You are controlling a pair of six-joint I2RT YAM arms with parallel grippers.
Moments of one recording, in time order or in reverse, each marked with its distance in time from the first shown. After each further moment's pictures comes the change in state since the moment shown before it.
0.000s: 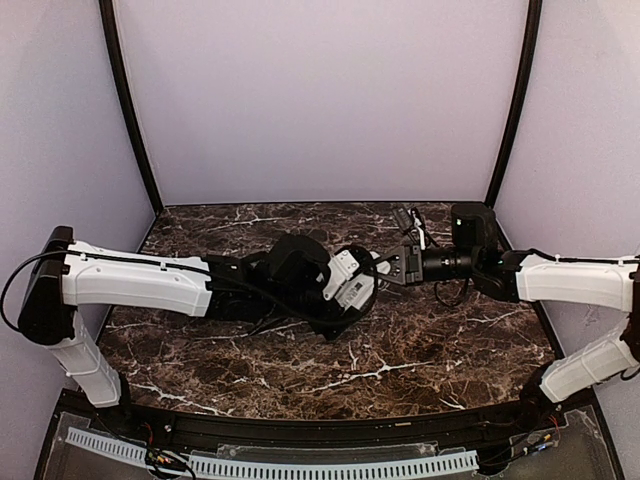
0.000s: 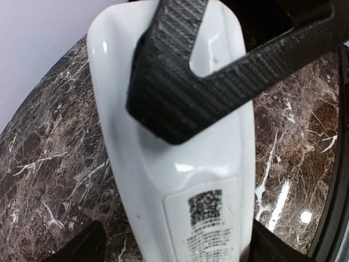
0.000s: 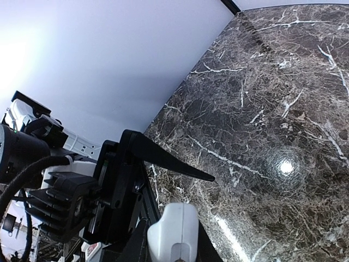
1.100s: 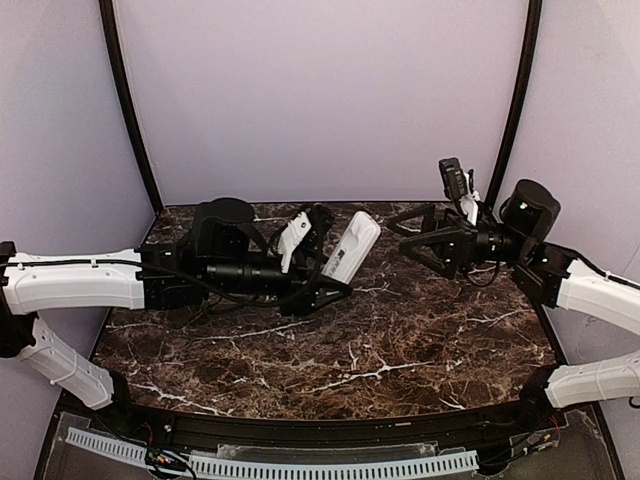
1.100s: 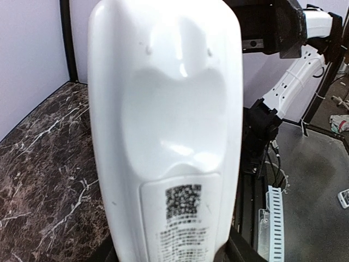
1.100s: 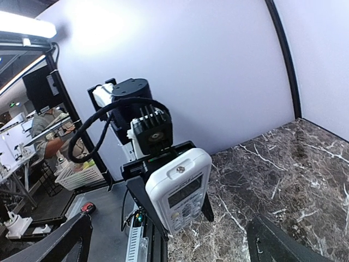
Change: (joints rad) left arm 0.083 -0.291 -0.146 0.187 0.438 -0.048; right arm -0.010 -0.277 0.014 0.122 -0.118 -0.193
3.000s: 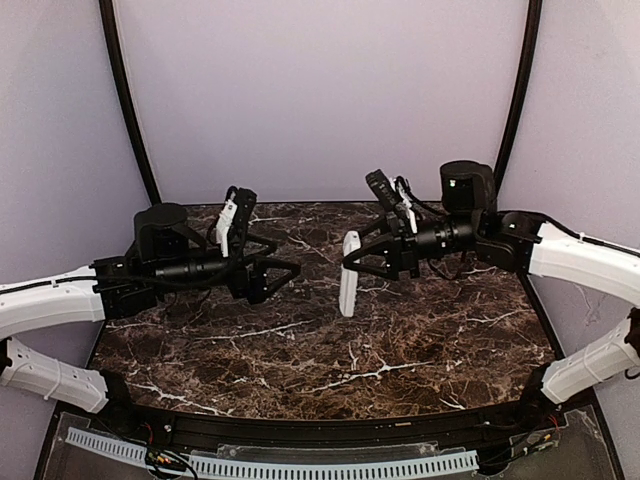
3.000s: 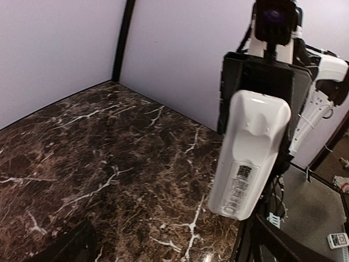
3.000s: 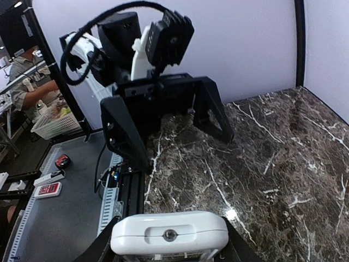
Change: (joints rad) left arm 0.161 -0.266 -0.251 0.111 0.032 -0.195; right arm 0.170 0.237 0.305 -0.441 0.100 -0.388
